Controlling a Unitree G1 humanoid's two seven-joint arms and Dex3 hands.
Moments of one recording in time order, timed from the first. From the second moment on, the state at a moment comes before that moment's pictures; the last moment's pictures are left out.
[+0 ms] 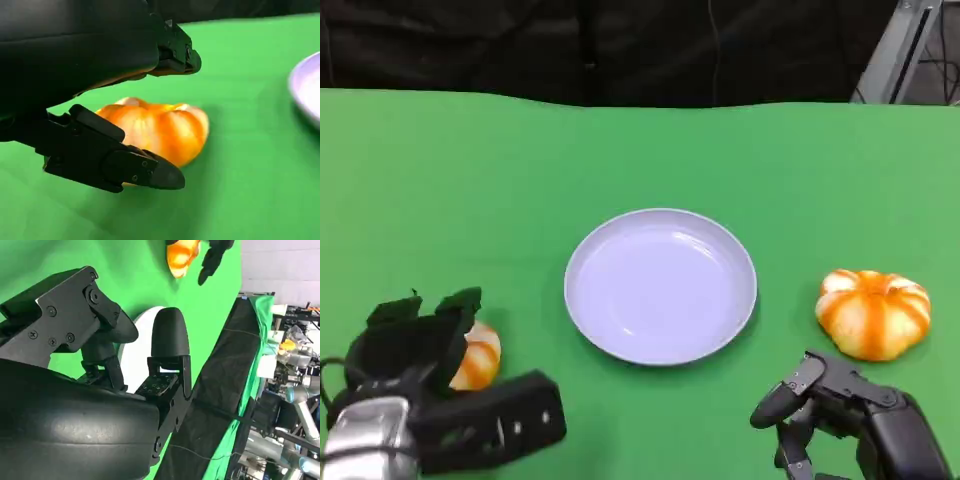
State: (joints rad) left arm -0.11 0.26 -0.21 0.19 1.01 0.26 -0.12; right arm 0.43 -0.02 0.21 -0.37 -0.17 -0.16 0.02
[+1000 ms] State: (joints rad) left arm -0.10 0.30 -0.20 0.30 0.64 -0.34 0.43; right arm 0.43 -0.01 0.20 -0.37 -0.17 -0.16 0.02
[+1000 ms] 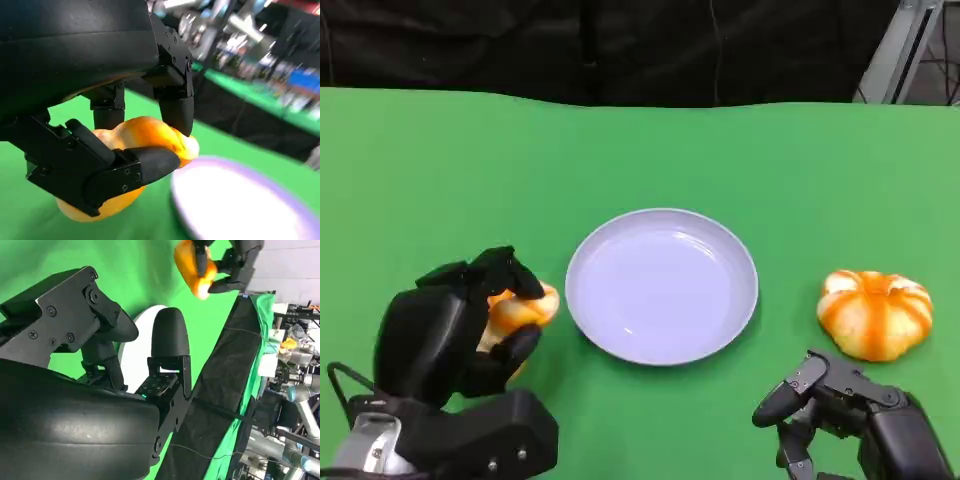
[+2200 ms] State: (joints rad) left arm -0.53 0.08 -0.45 0.52 0.75 -0.13 0.16; right arm 0.46 -0.01 0.22 -0.40 -0.18 -0.15 0.02
